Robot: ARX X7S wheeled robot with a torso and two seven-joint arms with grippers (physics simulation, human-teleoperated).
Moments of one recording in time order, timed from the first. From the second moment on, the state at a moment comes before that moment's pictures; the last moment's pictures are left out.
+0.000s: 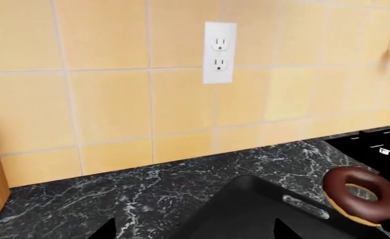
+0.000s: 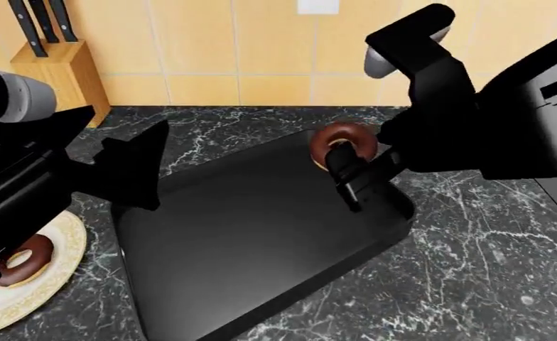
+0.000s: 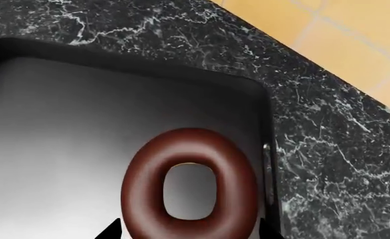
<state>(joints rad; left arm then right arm) -0.85 -0.88 0.00 0.62 -1.81 -1.02 -0.73 1.71 0.61 -0.88 0.15 2.08 1.50 0.79</state>
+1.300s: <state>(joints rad) -0.80 -0.91 -0.03 0.61 -1.78 -0.98 -0.70 1.76 0.49 -1.18 0.28 1.82 1.47 0.38</state>
